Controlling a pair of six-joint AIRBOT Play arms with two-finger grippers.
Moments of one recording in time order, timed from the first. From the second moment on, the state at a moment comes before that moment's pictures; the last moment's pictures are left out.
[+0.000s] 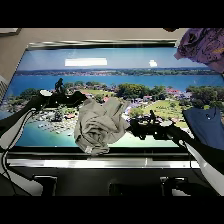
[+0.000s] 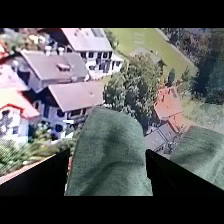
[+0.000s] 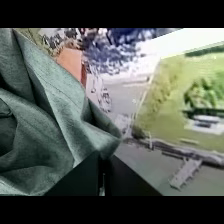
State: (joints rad) left arm -0.04 -1.83 1.29 0.55 -0.79 -1.21; right arm 0.20 -1.42 0.60 -0.30 0.75 1.31
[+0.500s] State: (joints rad) left arm -0.07 -1.86 1.33 0.57 -0.83 -1.23; right arm 0.20 -1.38 0.60 -0.31 0.74 1.28
